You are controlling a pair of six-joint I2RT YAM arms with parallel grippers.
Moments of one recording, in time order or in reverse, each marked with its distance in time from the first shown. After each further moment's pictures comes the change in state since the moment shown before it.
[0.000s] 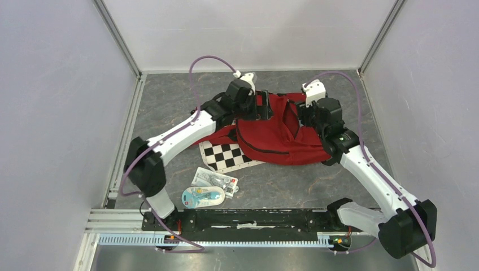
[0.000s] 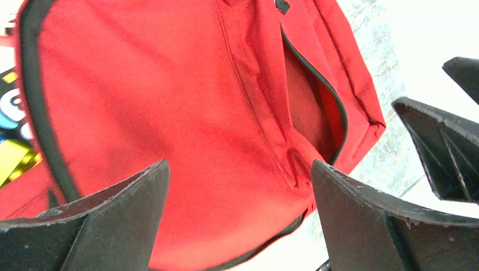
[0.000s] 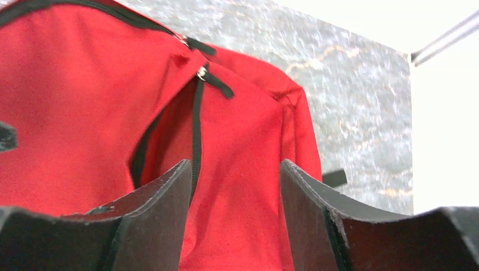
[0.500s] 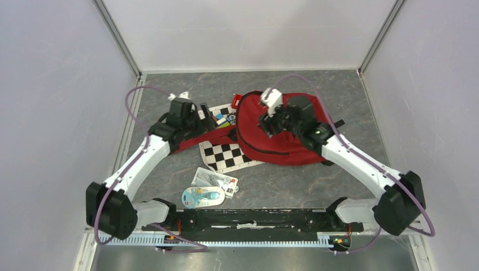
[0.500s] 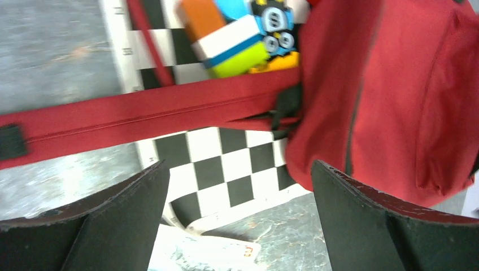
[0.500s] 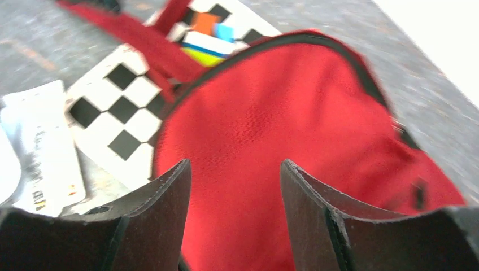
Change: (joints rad) left arm 0.335 -0.488 -0.512 -0.109 -0.022 -0.070; right arm 0.183 0.149 0.105 0.055 -0.455 -0.107
